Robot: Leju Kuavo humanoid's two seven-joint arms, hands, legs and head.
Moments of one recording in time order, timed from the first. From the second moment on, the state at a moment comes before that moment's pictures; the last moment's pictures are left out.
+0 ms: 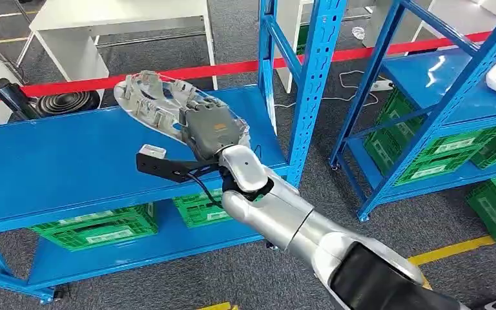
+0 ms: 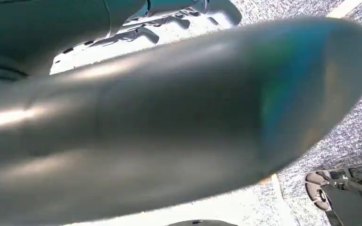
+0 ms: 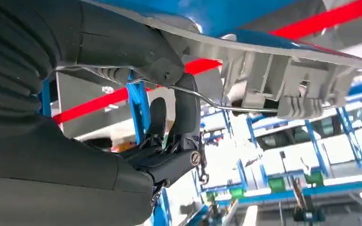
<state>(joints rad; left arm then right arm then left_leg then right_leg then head) -0.14 -0.09 0.42 -0.17 -1.02 0.16 0.18 -0.84 0.25 0.84 -0.78 0.93 -0.29 0.02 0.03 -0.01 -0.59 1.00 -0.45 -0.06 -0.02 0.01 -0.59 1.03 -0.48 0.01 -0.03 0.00</state>
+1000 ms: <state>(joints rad) -0.14 -0.10 0.45 -0.17 -1.06 0.15 0.19 -0.87 0.23 0.80 -0.51 0.84 -0.15 0.02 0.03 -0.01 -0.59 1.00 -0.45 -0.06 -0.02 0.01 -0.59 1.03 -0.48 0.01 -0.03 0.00</state>
